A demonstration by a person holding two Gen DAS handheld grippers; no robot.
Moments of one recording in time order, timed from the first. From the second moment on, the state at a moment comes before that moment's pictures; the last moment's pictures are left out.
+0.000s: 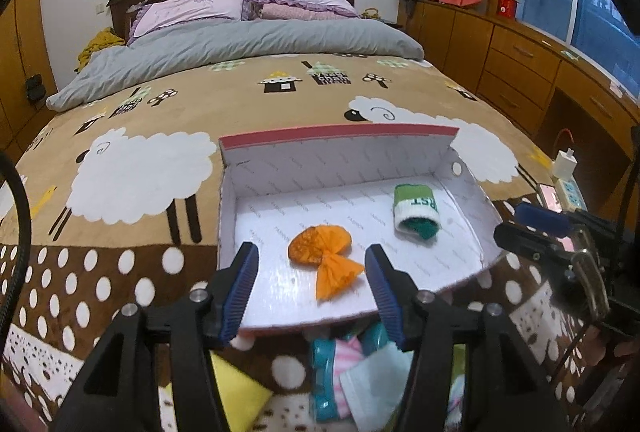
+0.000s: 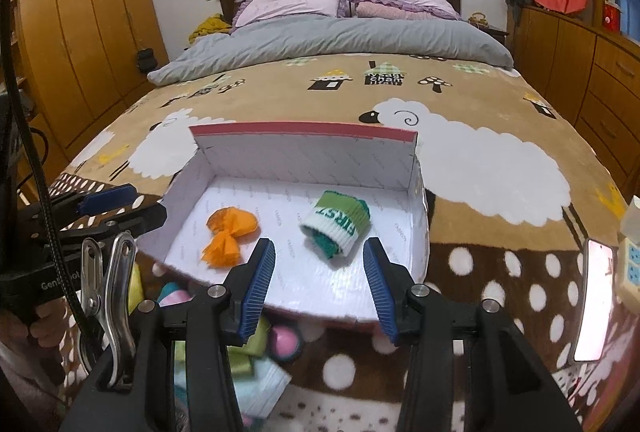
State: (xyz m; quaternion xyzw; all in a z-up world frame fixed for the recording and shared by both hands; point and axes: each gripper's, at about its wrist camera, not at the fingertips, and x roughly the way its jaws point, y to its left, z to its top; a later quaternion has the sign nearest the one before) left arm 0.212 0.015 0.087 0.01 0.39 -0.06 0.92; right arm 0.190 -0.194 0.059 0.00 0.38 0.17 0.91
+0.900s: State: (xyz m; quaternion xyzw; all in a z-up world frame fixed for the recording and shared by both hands) left arm 0.146 0.063 0.035 0.02 0.44 -0.02 0.90; right arm 0.104 -0.190 0.044 -0.02 0.38 0.19 0.91
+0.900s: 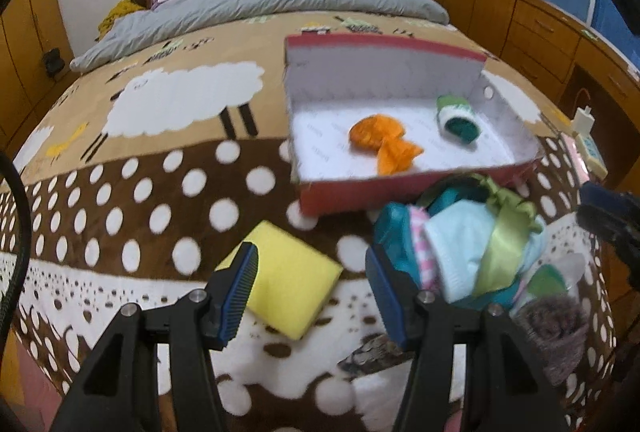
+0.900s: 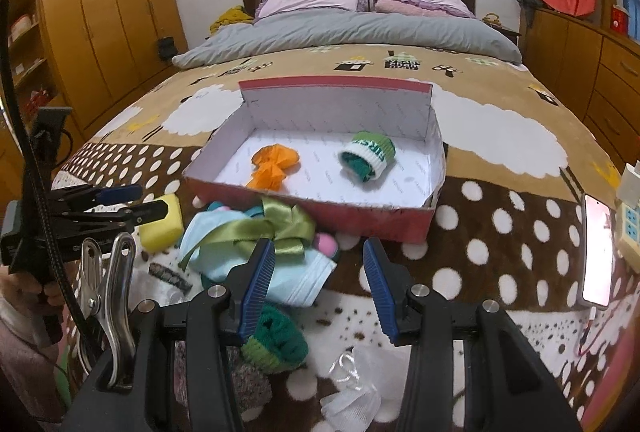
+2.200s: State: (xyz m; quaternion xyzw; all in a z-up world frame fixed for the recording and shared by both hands) left arm 0.140 0.103 0.016 -0.01 0.42 0.04 0.90; right arm 0.085 -0.202 0.016 0.01 0.41 0.19 0.89
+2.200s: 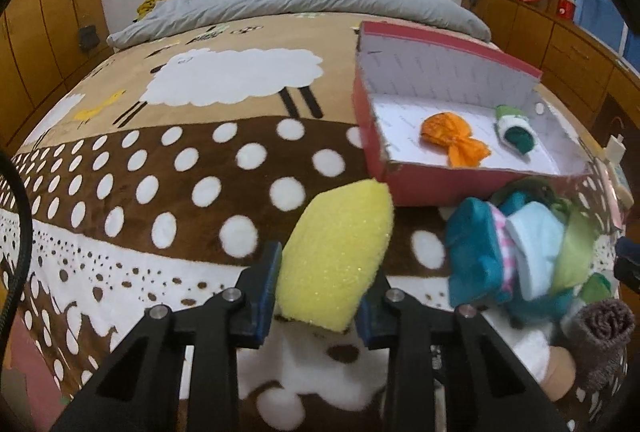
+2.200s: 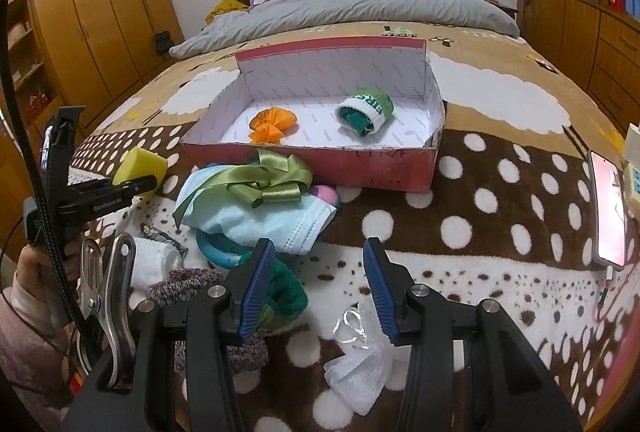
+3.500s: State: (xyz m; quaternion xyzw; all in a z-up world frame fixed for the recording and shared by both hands) left arm 0.086 0.089 0.036 -0.05 0.40 0.00 0.91; right arm 0.044 -0.229 -0.023 -0.01 0.44 0.13 0.89
